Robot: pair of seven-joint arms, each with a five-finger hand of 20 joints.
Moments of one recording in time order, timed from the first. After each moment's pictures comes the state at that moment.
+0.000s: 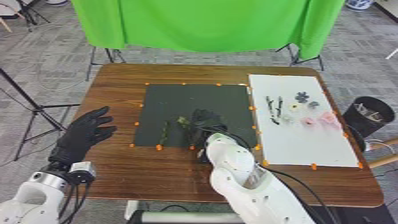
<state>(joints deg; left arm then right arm) 129.1 -43.7 -99.3 -115.5 40.7 4.3 11.8 -78.8 -76.4 47.4 -97.5 -136.6 -8.8 33.8</state>
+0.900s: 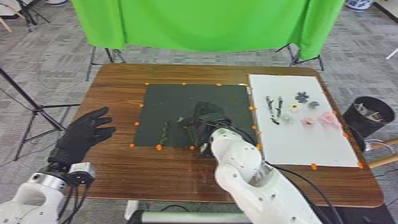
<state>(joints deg) 129.7 -43.6 -99.6 -115.5 40.7 4.4 12.2 -79.0 -75.2 49.5 -100.4 -137.6 -7.7 31.4</state>
